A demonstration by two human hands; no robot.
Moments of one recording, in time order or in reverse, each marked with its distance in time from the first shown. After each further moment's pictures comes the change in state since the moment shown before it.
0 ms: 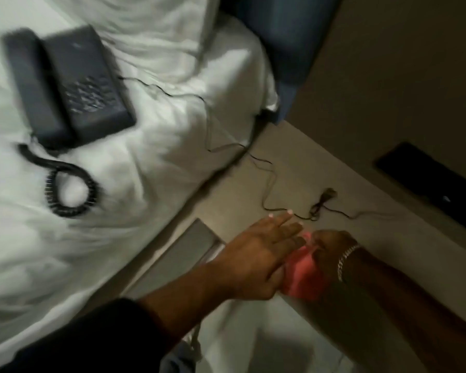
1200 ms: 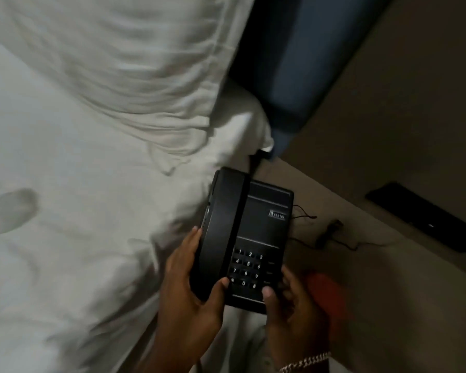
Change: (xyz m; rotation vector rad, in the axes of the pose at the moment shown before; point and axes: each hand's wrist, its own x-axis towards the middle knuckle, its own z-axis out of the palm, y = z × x) left_hand -0.050 -0.048 -0.089 -0.577 0.629 -0.666; right_hand -0.054 -0.152 0.022 0.947 0.600 0.286
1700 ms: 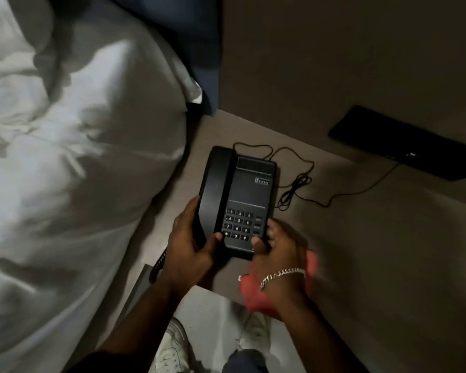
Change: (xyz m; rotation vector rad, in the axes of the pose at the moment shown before) left_hand 0.044 -0.080 0.151 0.097 -0.344 -0.062; right_hand 0.125 0.115 -0.008 -0.093 -0.021 0.199
